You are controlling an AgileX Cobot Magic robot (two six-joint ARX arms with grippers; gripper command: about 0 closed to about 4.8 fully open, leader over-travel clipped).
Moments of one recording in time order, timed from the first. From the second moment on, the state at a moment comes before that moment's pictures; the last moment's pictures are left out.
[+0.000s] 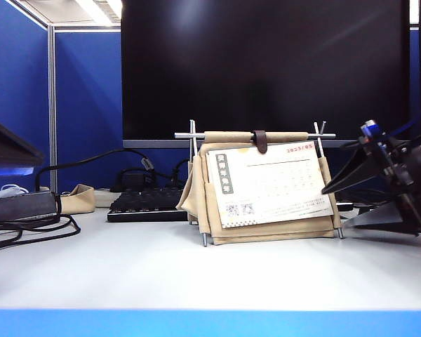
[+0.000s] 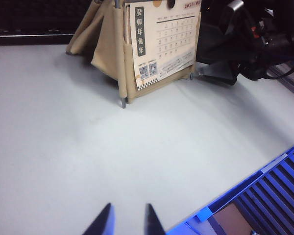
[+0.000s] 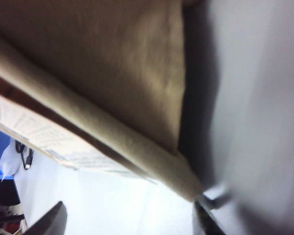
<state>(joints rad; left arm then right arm) -0.72 0.39 0.03 0.11 0.03 -0.30 -0.04 1.80 0.82 0.17 -0.94 0.35</state>
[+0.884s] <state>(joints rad) -0.72 0.39 0.03 0.11 0.03 -0.30 0.00 1.87 0.83 0.47 -0.98 0.60</state>
